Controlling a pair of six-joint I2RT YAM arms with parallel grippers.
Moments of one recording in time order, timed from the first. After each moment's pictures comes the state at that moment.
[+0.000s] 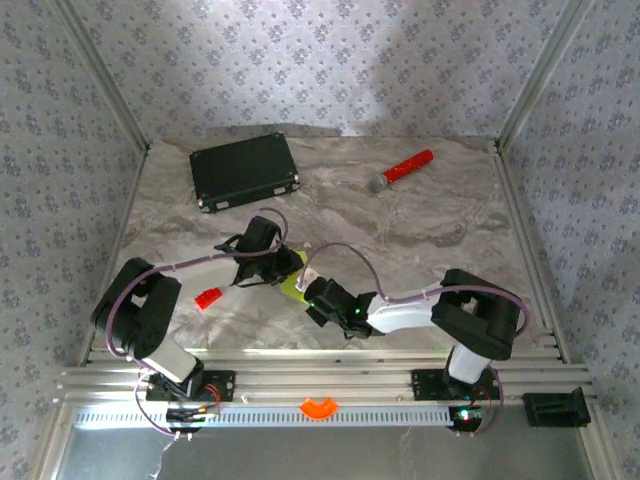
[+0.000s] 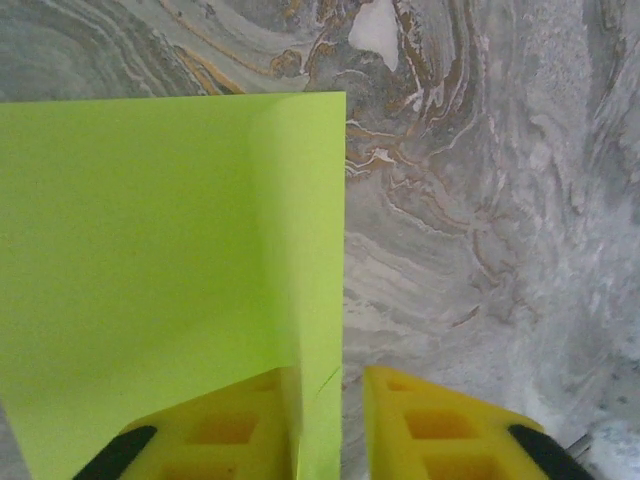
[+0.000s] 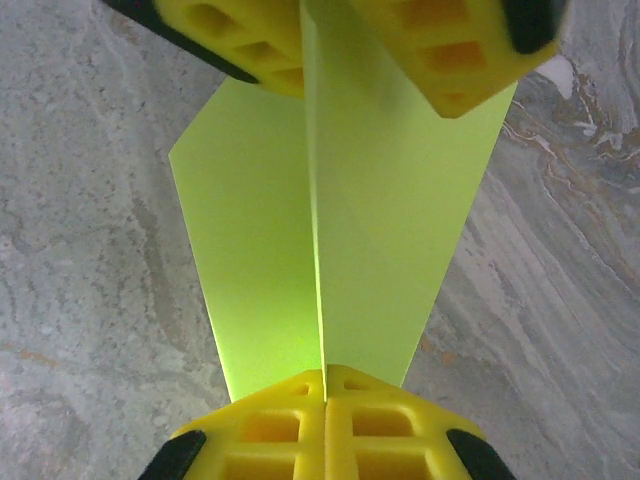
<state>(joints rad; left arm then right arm) -0.58 1.56 0.77 -0.13 0.33 -1.06 1.13 1.66 0.70 0.14 0.33 0.13</state>
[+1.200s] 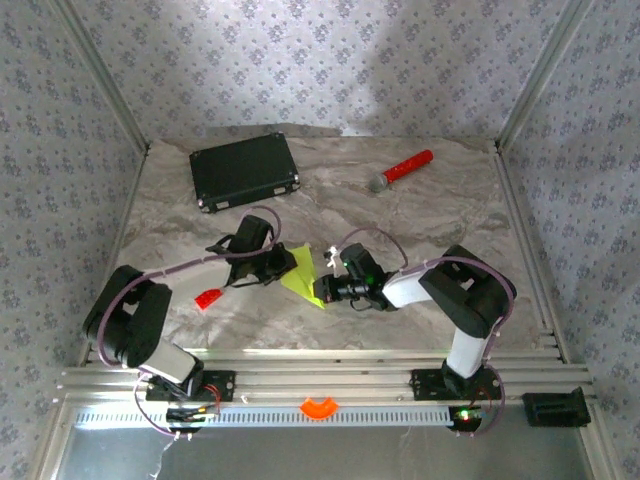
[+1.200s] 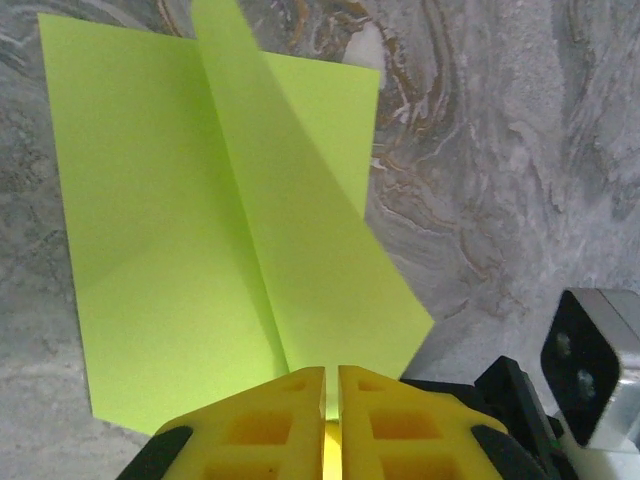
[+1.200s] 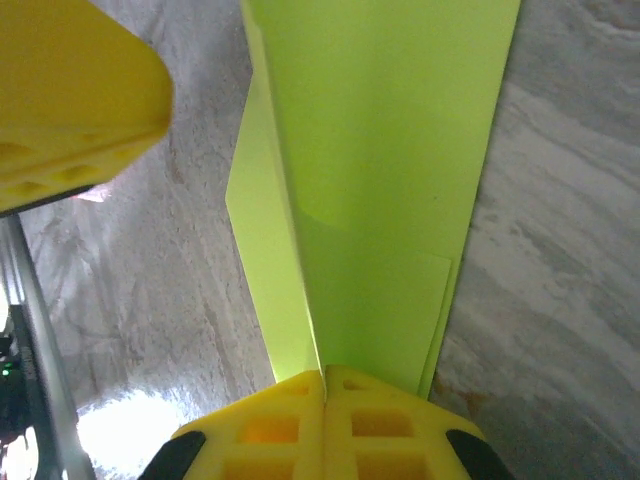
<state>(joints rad) -0.54 1.52 0.74 -0.13 0.36 -1.01 0.76 1.77 0.61 0.49 -0.44 0.67</state>
